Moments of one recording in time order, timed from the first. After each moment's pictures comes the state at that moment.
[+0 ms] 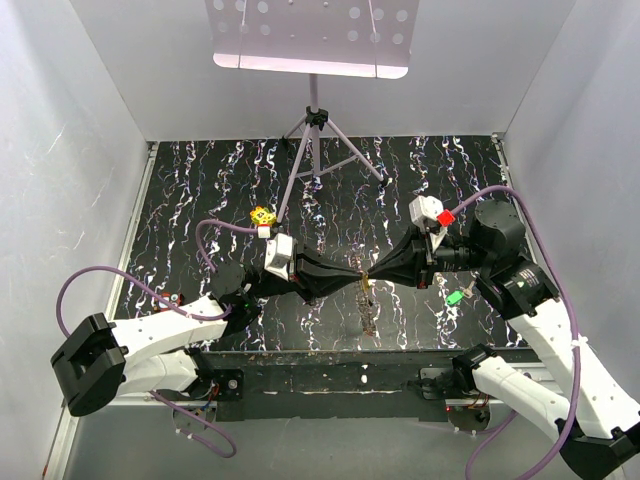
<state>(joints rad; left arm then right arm) -0.95 1.12 0.54 1.11 0.55 -0.37 0.53 0.80 0.99 -0.33 -1.07 0.01</state>
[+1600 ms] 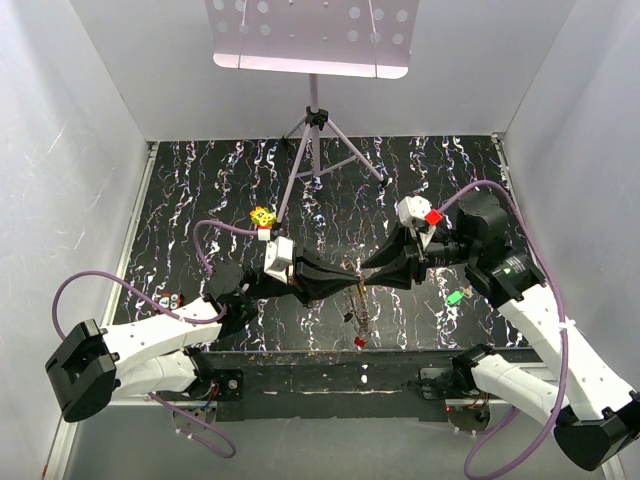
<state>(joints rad) -0.95 1.07 0.54 1.02 0.57 -0.33 0.53 0.88 1.00 -0.35 -1.15 -0.11</state>
